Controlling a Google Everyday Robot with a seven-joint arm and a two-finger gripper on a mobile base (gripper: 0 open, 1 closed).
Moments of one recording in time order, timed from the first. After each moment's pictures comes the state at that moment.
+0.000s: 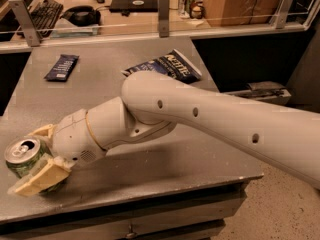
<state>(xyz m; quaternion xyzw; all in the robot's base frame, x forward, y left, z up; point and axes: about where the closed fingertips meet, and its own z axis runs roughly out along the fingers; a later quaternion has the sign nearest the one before) 0.347 0.246 0.879 -0.66 0.46 0.46 0.37</state>
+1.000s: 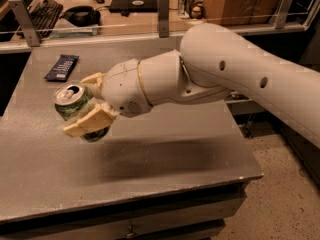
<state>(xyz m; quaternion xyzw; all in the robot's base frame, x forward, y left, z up) 0.430 0.160 0.947 -0.63 0.50 0.37 0.45</state>
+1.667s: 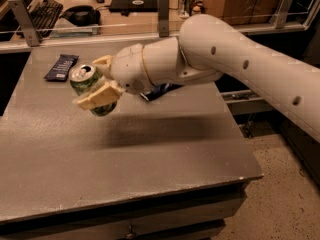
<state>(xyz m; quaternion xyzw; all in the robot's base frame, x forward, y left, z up) 0.504 0.157 0.940 -0.63 0.50 0.35 0.47</state>
